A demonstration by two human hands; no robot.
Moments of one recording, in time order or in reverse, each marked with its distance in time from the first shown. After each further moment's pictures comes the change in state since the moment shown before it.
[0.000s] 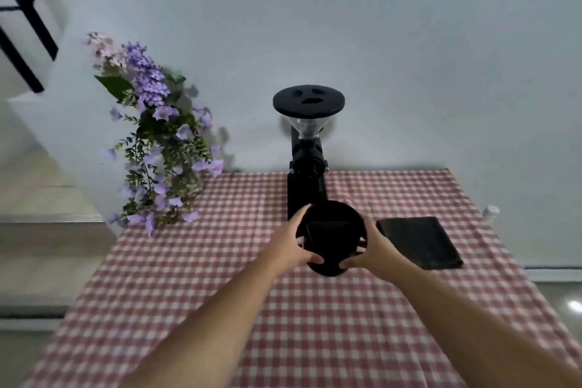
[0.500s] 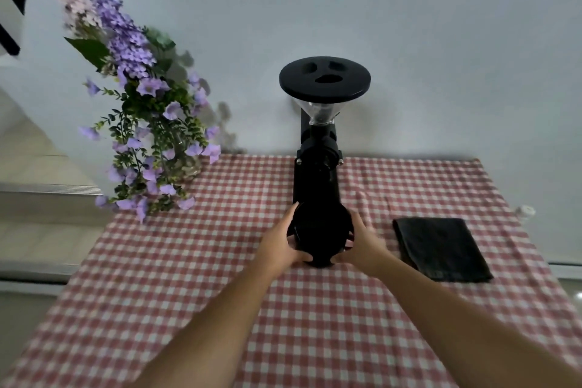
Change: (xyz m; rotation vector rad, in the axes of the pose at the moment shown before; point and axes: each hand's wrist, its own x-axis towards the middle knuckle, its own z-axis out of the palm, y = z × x) left_hand 0.041 -0.039 -0.004 0.188 0.147 -0.076; right_hand 0.072 0.016 0.027 -0.152 -0.080 0.106
